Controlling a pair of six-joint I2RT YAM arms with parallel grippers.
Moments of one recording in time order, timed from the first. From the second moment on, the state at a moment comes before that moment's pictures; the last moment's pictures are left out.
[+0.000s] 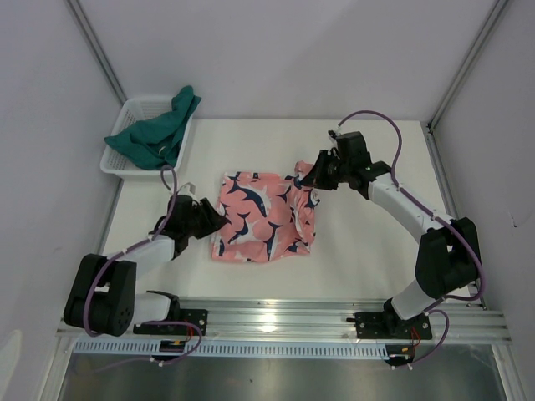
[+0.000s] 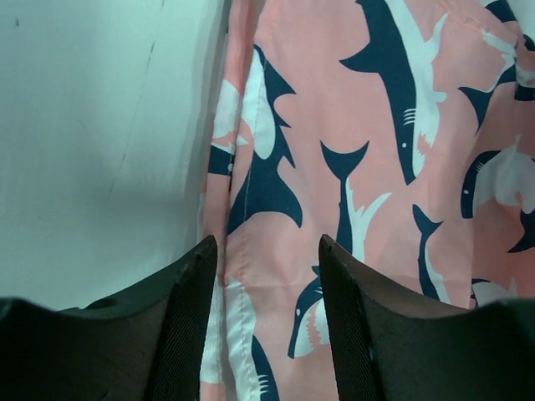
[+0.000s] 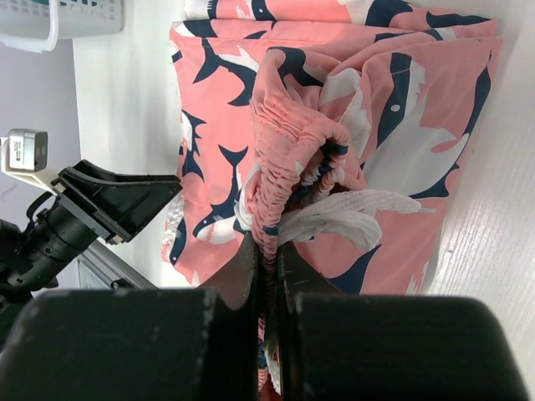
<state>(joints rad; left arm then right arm) -0.19 1.26 0.42 0.15 0.17 -0.65 0.41 1.58 1.24 -0.35 -0.34 0.62</state>
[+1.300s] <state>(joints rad) -0.21 1.29 0.37 0.17 0.11 -0.61 0.58 1.74 1.38 -0.33 -0.26 0.69</state>
